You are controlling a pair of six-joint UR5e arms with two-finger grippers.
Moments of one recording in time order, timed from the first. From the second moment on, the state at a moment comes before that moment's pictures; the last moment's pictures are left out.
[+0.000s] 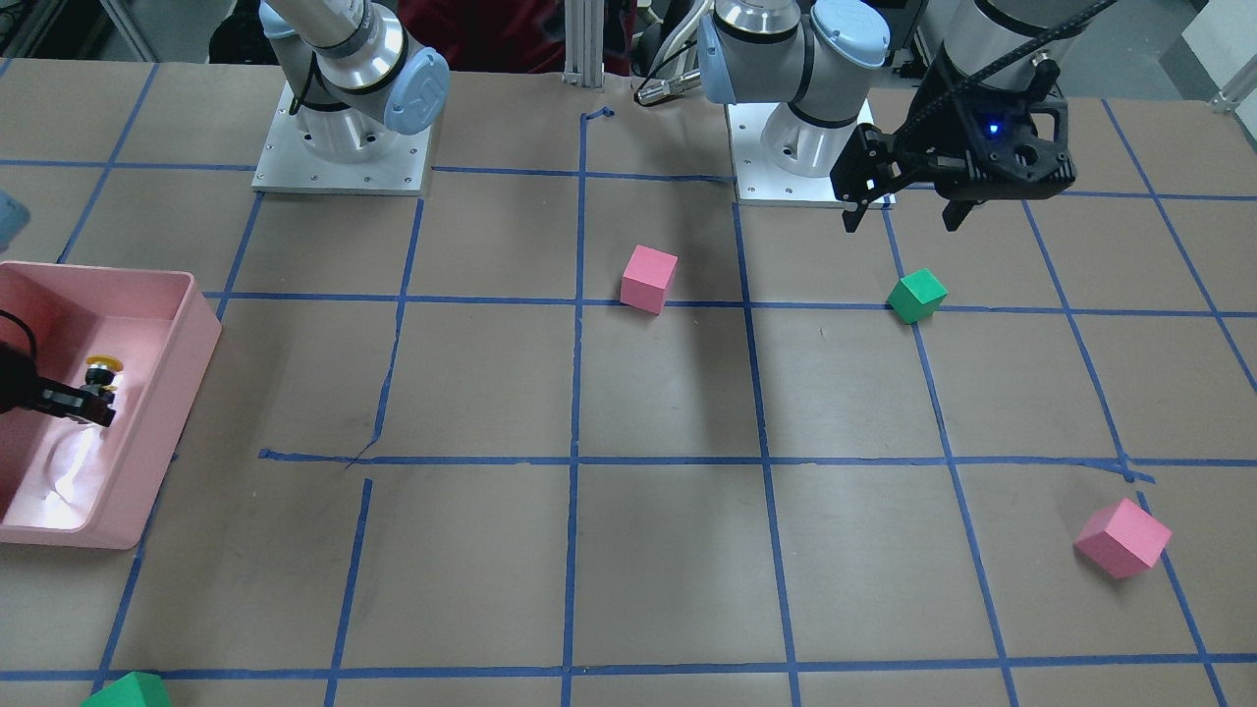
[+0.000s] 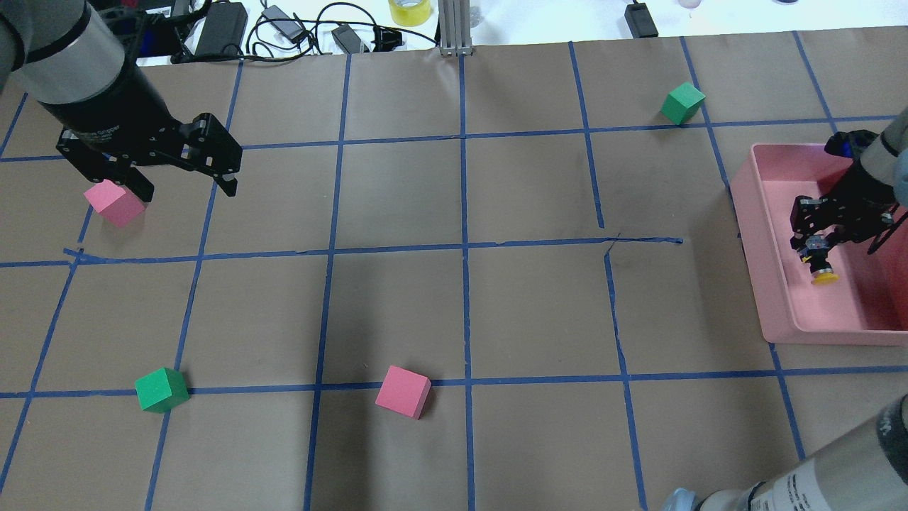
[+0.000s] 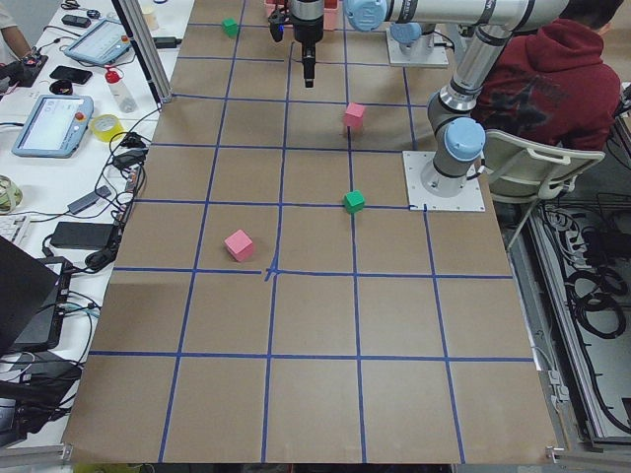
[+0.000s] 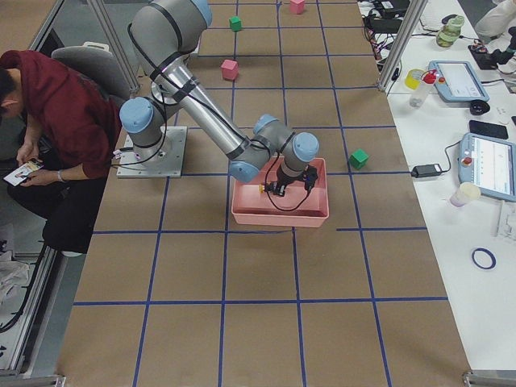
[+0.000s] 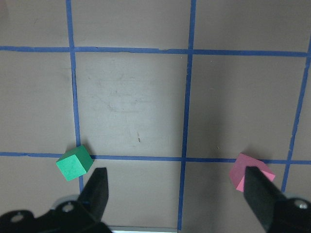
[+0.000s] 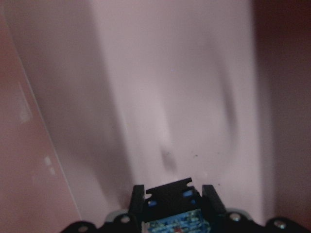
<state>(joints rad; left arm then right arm) -1.48 -1.49 -1.60 -1.64 1.59 0.04 0.97 -1.18 1.78 -2.02 -1.60 -0.35</state>
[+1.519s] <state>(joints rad) -1.48 -1.49 -1.60 -1.64 1.59 0.04 1.58 -1.10 1.49 -1.96 -1.48 0.23</state>
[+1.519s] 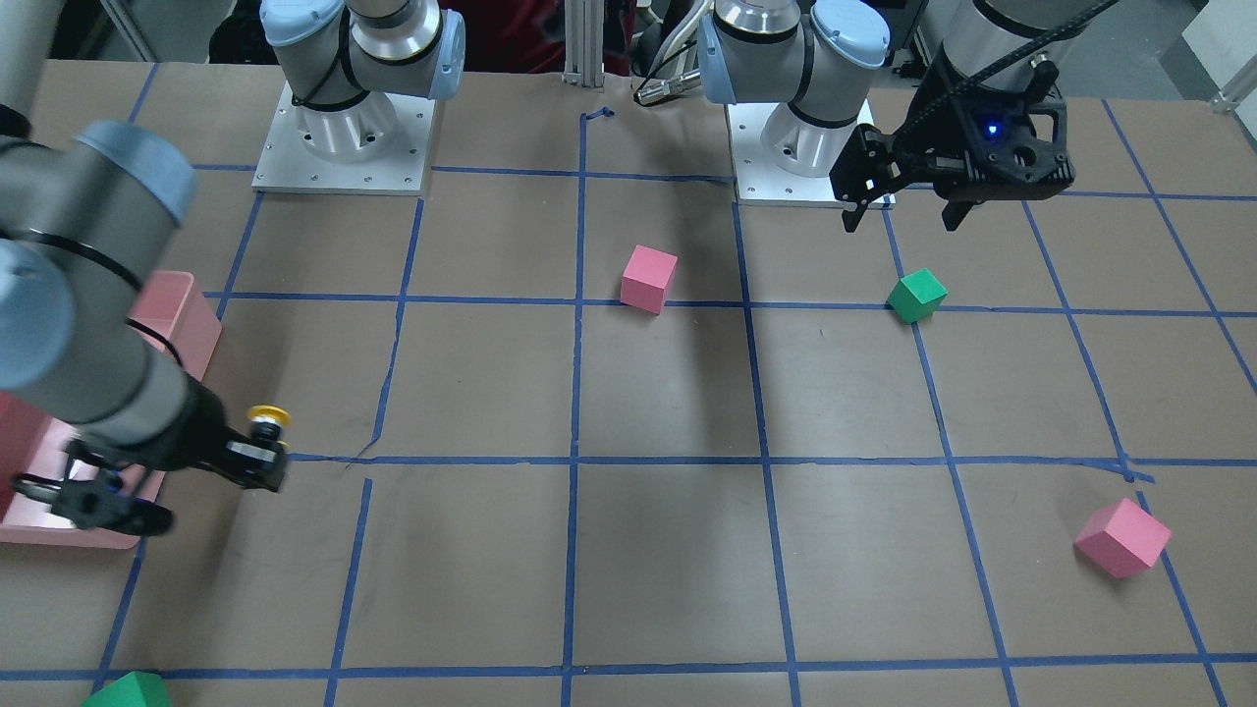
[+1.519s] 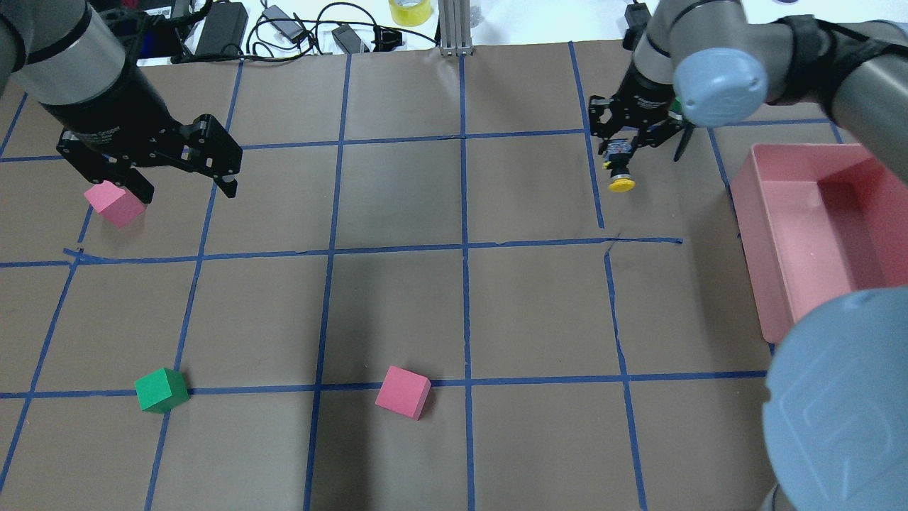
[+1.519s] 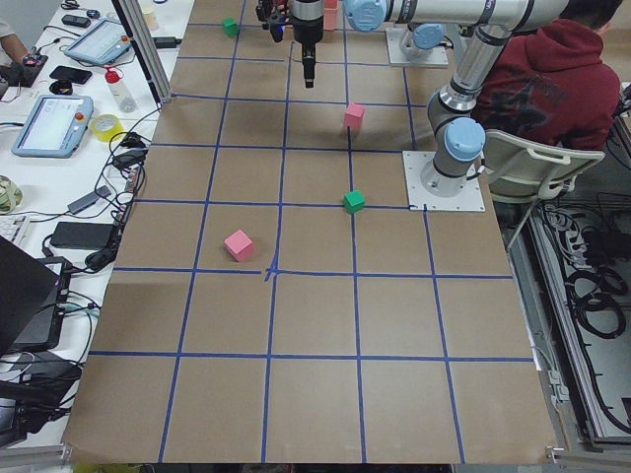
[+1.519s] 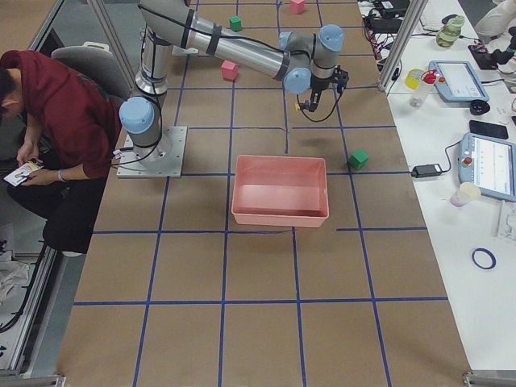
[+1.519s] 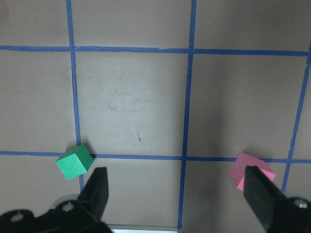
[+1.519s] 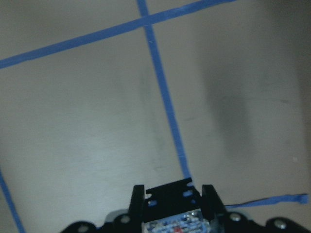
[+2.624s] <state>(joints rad) -1.48 -1.48 -1.61 -1.64 1.59 0.06 1.82 -0.85 1.31 -2.09 -1.33 0.53</state>
